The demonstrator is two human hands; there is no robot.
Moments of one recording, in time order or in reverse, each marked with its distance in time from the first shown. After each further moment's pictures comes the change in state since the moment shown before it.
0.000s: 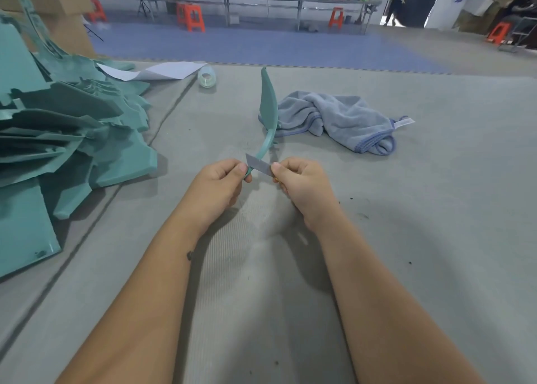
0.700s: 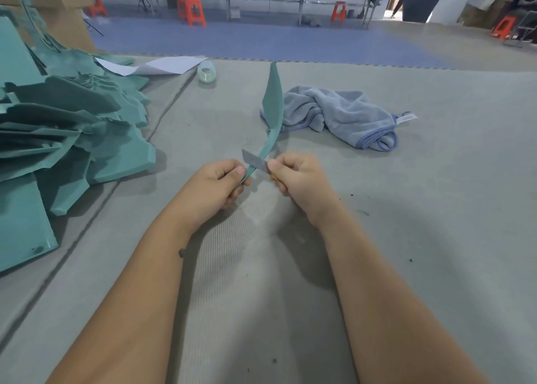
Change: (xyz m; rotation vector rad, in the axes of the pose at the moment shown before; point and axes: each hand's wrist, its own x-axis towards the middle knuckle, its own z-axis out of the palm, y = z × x) left_hand -0.007 0.006 -0.005 0.038 -0.090 -0.035; right_hand 0.006 0.006 -0.004 0.022 -0.149 -0.081
